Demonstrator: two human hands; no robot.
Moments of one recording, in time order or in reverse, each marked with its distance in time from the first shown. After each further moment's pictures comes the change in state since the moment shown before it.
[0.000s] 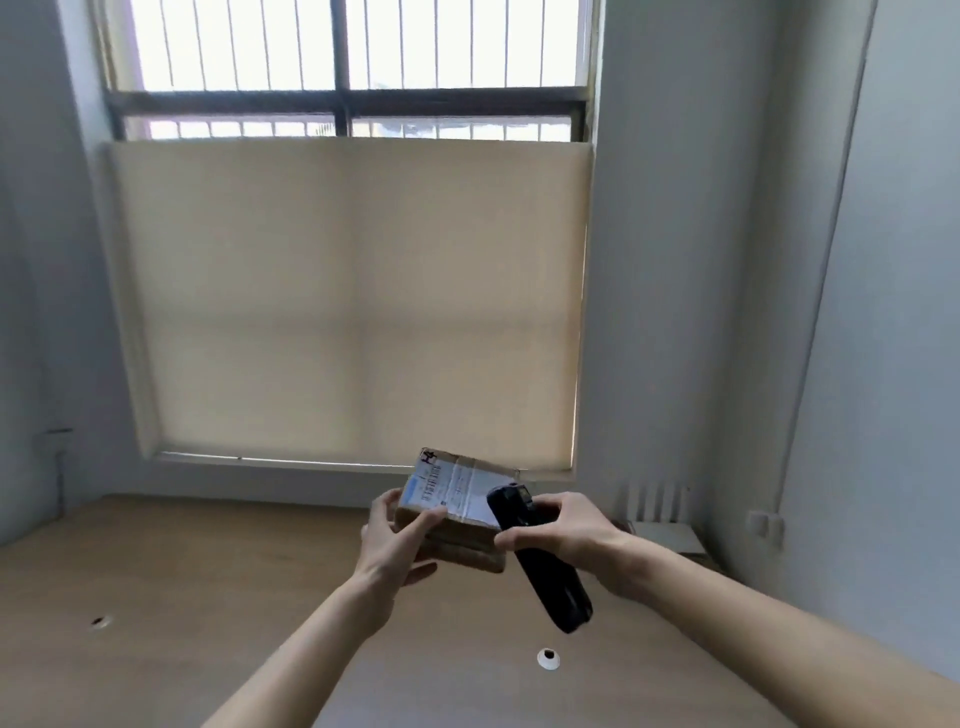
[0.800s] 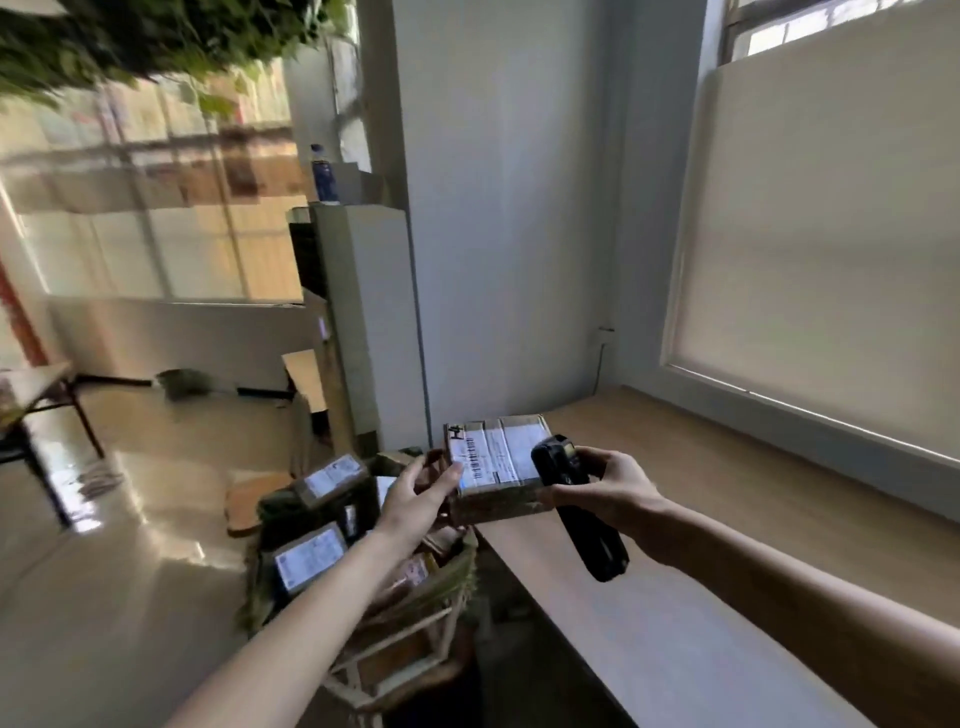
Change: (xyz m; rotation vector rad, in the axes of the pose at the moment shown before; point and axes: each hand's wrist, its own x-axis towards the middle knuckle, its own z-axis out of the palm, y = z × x) left_hand -0.352 0.010 -0.642 0.100 0.919 -0.089; right_hand -0.103 -0.276 0.641 0.113 -0.725 -0.435
